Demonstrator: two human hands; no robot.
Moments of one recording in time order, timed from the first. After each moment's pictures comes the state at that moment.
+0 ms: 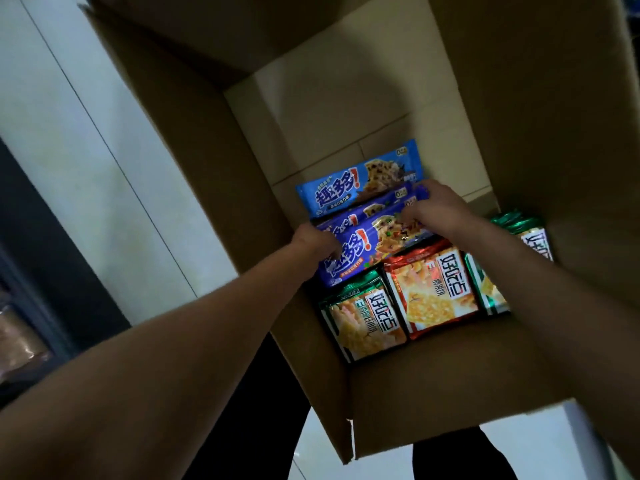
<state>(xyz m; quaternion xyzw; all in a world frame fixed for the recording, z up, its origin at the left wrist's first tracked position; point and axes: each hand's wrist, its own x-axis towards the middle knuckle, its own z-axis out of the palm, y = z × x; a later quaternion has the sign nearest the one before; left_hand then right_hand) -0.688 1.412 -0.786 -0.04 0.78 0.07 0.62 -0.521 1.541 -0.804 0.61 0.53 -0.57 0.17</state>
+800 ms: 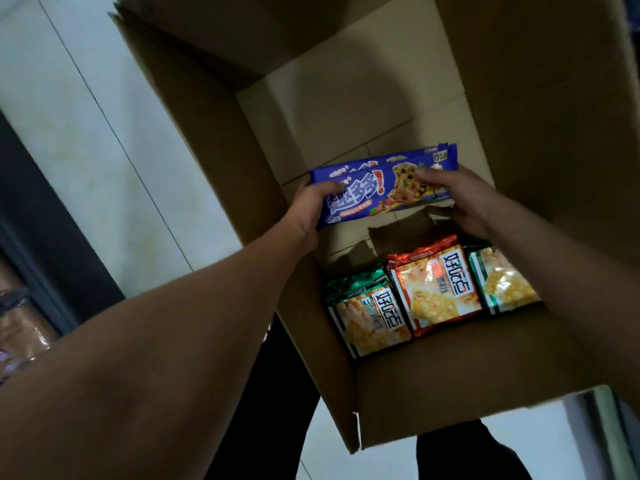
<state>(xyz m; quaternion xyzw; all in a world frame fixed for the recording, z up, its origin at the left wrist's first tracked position) -0.722 1.433 -0.789 -0.21 0.66 0.37 0.62 -0.516 1.569 -0.804 0.61 0.34 -0.71 0.07</state>
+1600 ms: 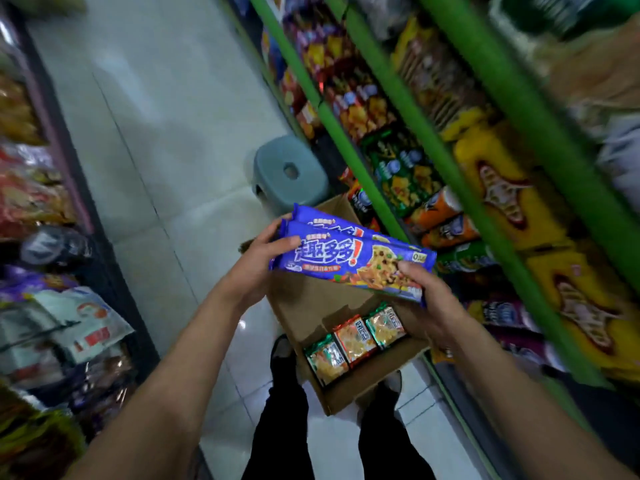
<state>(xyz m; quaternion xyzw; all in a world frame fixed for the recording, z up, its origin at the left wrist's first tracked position) -0.825 1.461 -0.230 0.14 0.50 0.52 0.68 -0.551 1.527 -0.207 0.56 0.27 -0.76 -0.19</state>
